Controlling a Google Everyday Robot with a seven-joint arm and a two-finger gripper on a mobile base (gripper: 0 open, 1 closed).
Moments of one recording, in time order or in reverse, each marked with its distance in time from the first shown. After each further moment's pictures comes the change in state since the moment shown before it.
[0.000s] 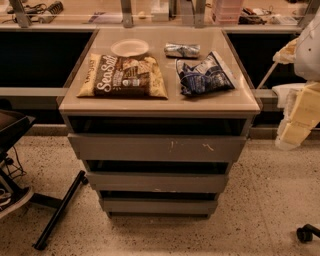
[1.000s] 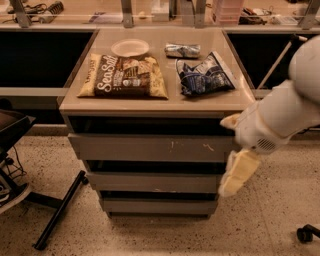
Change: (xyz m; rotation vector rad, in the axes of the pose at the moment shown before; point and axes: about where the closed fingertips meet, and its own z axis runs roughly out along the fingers) arm -0.029 0.055 0.156 -0.203 -0.235 0.011
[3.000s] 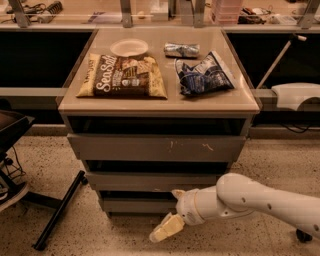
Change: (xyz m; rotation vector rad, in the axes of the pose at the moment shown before) arm -0.003 0.068 0.301 -0.195 -0.418 0.387
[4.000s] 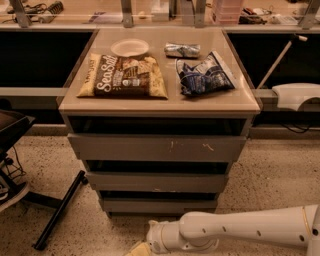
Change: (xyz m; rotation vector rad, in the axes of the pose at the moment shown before) arm 0.065 0.024 0.158 -0.018 -0.035 0.189
